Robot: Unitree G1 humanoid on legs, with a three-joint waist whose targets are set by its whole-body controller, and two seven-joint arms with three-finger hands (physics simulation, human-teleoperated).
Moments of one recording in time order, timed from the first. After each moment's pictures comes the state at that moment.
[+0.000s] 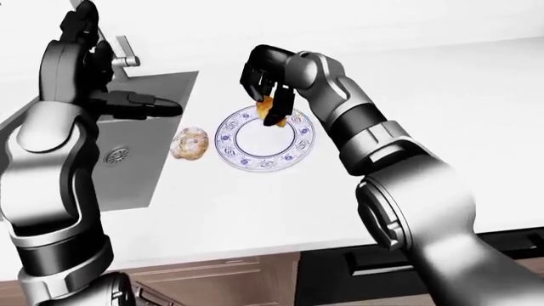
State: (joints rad) left arm -0.74 0.52 0.30 -0.22 -0.06 0.78 -0.14; right arm -1.59 -0.04 0.02 1.34 -0.80 -0.06 0.42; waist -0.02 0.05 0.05
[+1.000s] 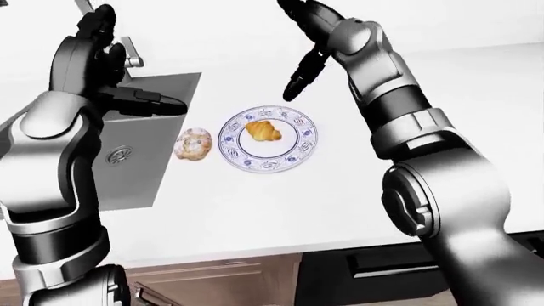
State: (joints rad) left arm -0.79 0.56 0.25 -0.16 -0.10 0.84 -0.17; right arm -1.58 -0.17 -0.06 1.18 -0.60 0.12 0.39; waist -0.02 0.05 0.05
